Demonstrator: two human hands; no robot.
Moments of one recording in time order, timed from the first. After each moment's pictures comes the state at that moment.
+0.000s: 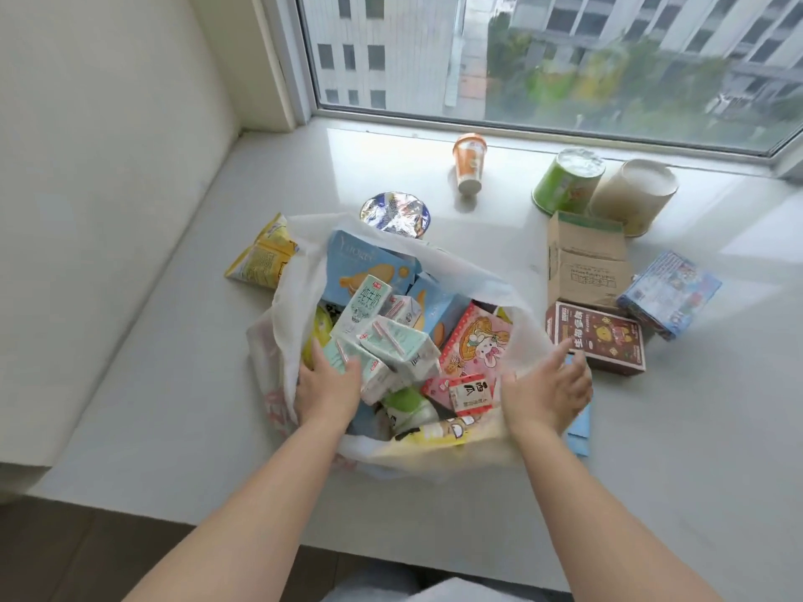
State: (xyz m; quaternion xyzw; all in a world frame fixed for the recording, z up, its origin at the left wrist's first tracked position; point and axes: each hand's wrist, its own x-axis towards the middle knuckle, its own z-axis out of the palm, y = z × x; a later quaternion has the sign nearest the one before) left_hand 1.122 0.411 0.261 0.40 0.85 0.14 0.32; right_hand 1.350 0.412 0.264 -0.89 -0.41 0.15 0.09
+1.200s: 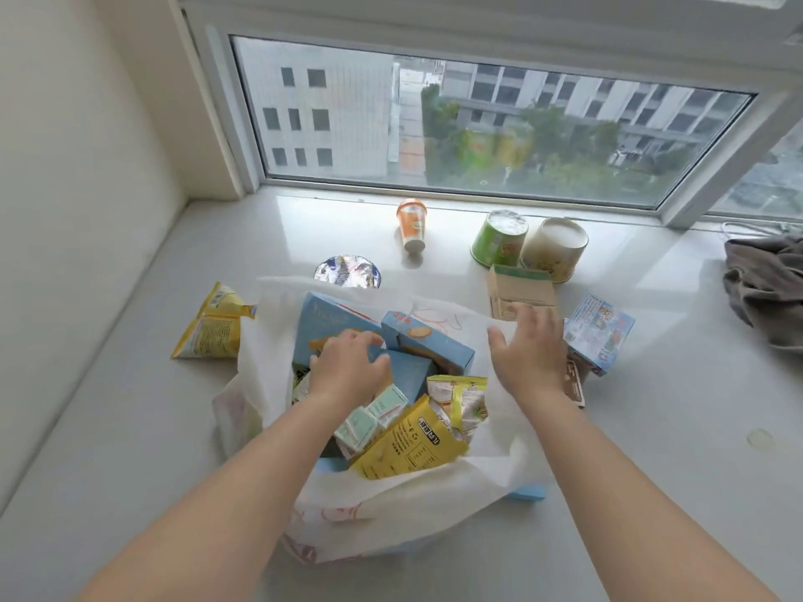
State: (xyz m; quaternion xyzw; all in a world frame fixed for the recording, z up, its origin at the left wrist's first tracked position) left_hand 1.169 0.486 0.316 0.69 0.67 0.12 0.26; right_hand 1.387 0.465 0.357 -0.81 -0.56 0.06 0.16
